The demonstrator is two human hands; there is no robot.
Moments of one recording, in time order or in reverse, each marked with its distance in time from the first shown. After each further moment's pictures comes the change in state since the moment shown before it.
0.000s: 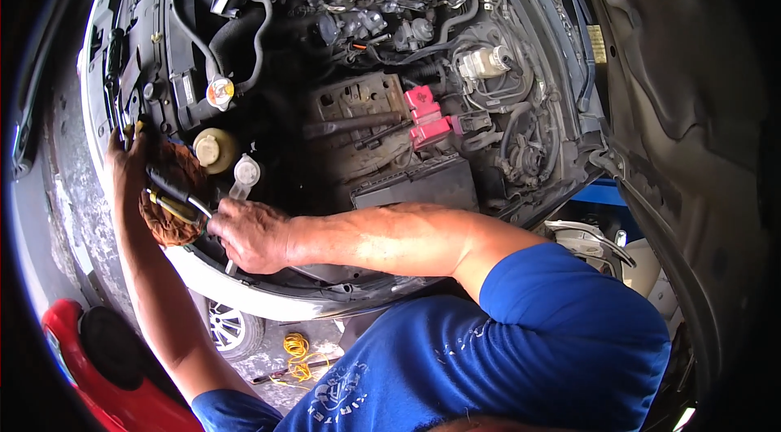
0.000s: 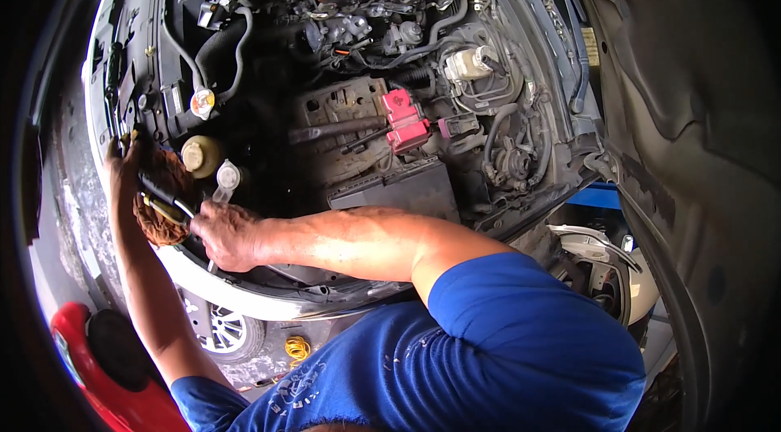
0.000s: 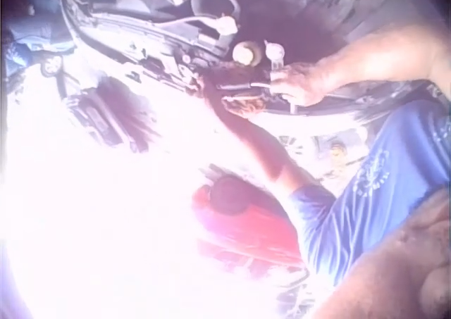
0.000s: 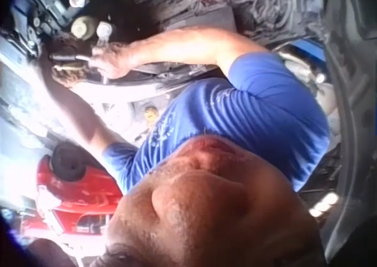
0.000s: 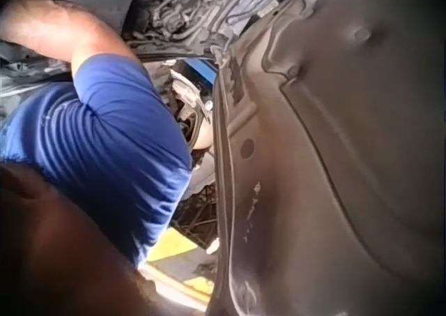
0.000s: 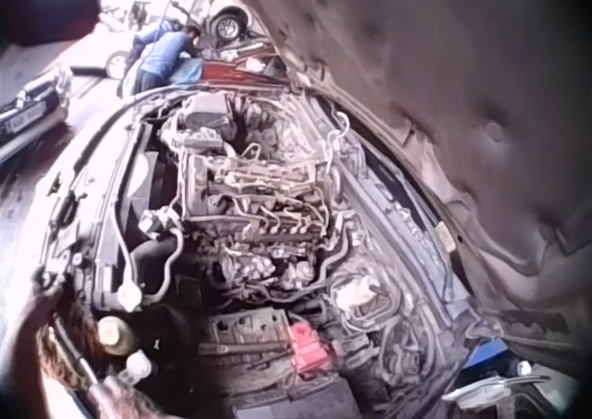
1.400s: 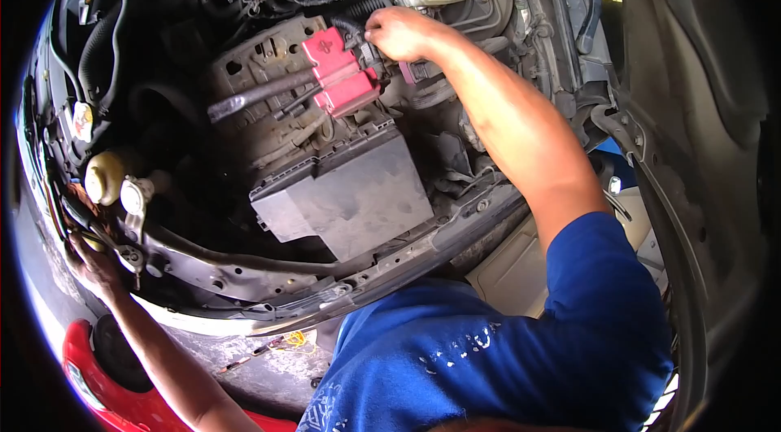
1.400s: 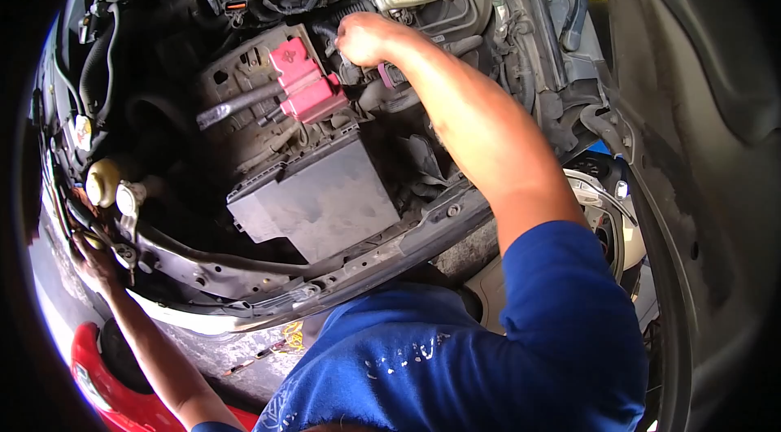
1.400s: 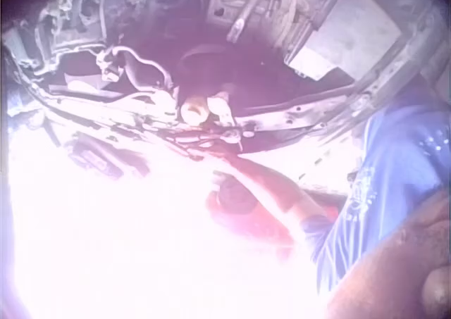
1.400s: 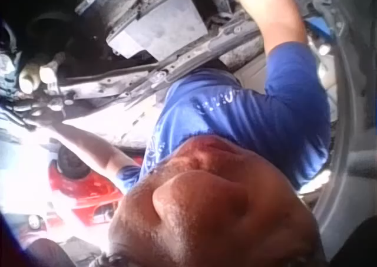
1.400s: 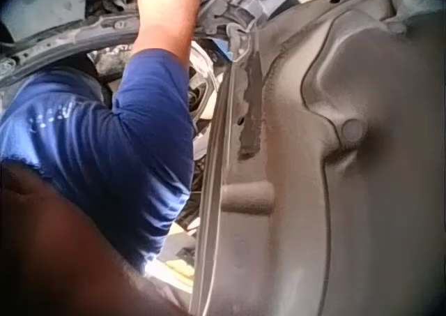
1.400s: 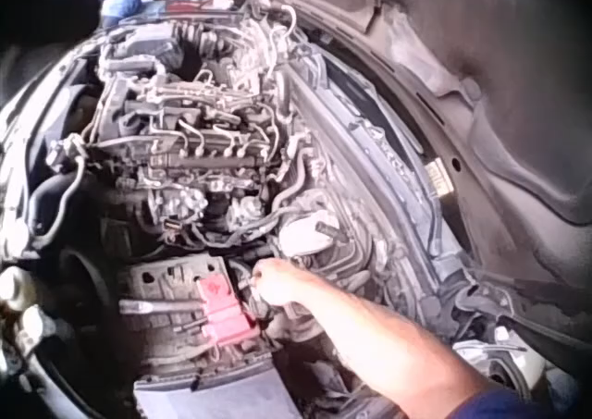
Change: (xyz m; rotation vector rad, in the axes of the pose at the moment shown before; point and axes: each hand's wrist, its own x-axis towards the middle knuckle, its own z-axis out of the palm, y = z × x) left_hand -0.110 -0.050 0.047 -0.091 0.478 -0.128; right_hand -0.170 0.246 -0.316 -0.543 -0.143 0.749
